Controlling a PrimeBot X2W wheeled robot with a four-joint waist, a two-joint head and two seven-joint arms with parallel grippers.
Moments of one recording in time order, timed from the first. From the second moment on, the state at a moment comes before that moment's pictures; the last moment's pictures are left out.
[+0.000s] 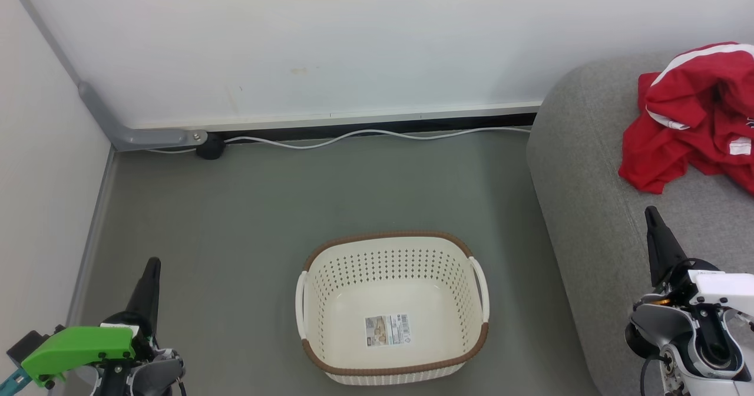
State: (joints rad) left arm -0.05 0.05 0.05 0.28 -1.62 -0.12 0.09; right arm -0.05 -0.06 -0.09 0.28 1.63 0.12 0.07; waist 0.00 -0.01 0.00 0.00
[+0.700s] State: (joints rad) left arm -0.06 0.05 0.05 0.28 -1.62 -0.12 0.09; right arm -0.06 -0.06 -0.10 0.28 1.63 0.12 0.07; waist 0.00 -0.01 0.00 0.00
